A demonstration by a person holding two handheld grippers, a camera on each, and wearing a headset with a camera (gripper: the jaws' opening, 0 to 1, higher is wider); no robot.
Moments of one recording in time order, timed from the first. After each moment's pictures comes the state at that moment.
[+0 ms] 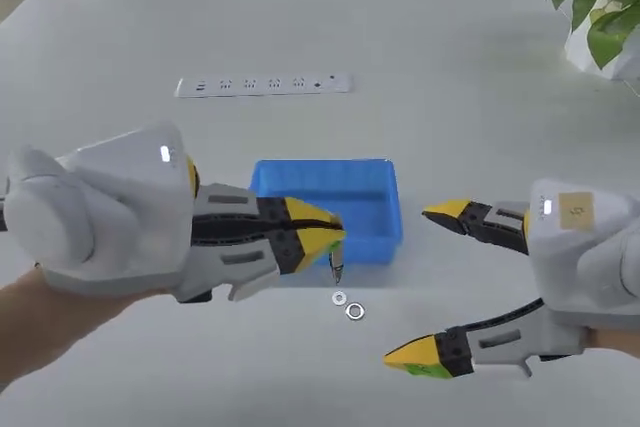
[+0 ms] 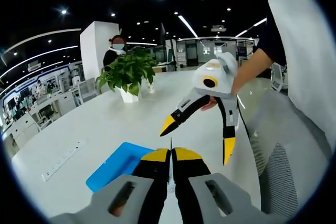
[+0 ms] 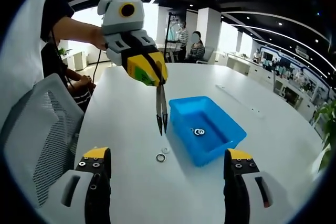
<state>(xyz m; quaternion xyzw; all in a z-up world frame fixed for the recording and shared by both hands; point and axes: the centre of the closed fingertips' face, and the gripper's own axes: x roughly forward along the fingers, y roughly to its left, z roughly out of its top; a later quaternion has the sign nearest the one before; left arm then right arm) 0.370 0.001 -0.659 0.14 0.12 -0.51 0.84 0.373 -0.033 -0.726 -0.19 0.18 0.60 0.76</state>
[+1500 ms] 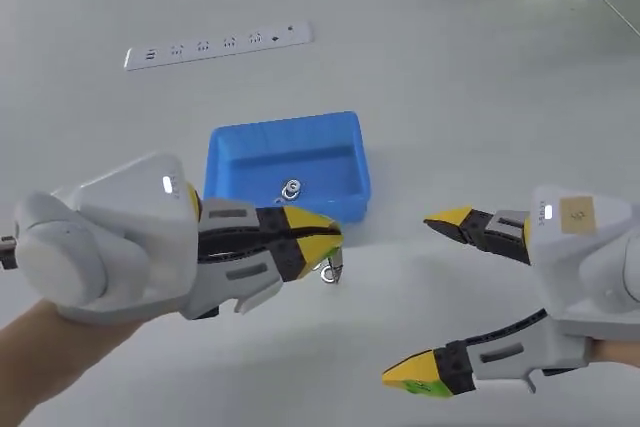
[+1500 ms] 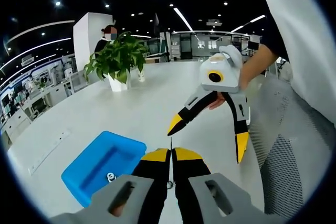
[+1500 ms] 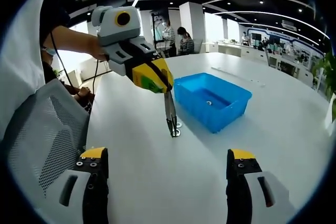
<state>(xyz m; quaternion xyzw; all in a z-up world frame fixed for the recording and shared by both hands) 0.368 -0.024 -0.703 0.15 0.15 -0.53 0.82 0.347 -0.053 -0.767 -0.12 0.24 0.58 0.77</state>
